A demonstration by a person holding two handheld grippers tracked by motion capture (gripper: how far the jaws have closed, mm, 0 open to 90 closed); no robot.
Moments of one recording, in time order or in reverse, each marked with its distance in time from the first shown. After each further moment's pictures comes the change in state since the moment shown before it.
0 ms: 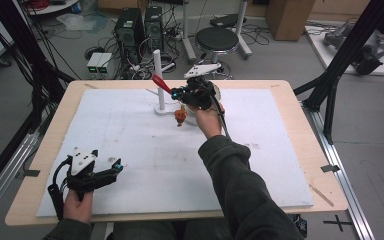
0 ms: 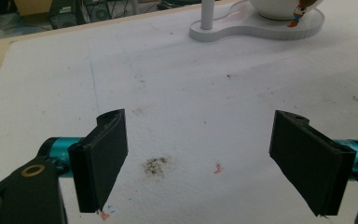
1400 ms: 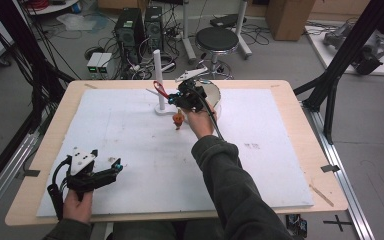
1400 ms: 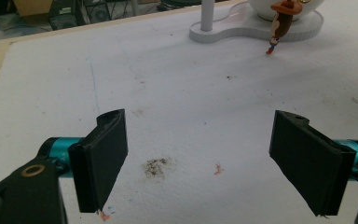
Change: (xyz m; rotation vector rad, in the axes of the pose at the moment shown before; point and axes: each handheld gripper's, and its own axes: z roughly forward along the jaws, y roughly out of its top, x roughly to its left) left arm 0.000 0.000 0.000 -0.004 -0.001 -0.006; right arm -0.007 -0.015 0.040 0.123 -0.049 0.047
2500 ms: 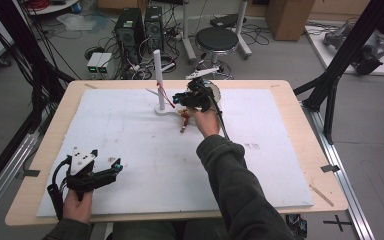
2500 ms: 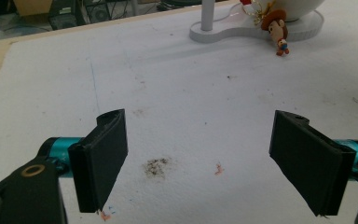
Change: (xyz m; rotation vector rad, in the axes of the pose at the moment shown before) left arm 0.001 0.000 0.000 0.001 0.000 0.001; right arm -0.021 -0.012 -0.012 -0.036 0.071 0.127
